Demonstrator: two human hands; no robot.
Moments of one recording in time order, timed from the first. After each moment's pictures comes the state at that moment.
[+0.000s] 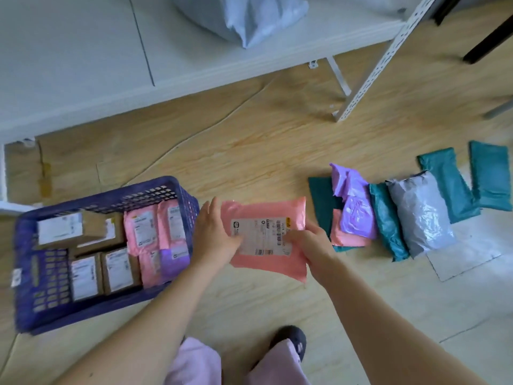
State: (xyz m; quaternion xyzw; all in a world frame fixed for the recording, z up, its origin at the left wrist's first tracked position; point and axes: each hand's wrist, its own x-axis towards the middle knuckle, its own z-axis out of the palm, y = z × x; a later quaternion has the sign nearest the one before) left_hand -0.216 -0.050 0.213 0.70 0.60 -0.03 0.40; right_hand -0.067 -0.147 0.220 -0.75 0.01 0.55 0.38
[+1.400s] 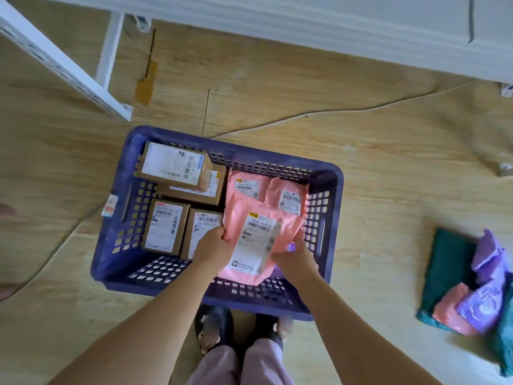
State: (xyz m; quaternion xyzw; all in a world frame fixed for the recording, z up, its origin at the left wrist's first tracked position) left_hand -0.549 0.088 0.023 0.46 0.73 -0.07 0.50; right_hand -0.389 0.053 0.039 -0.78 -0.22 0.59 0.04
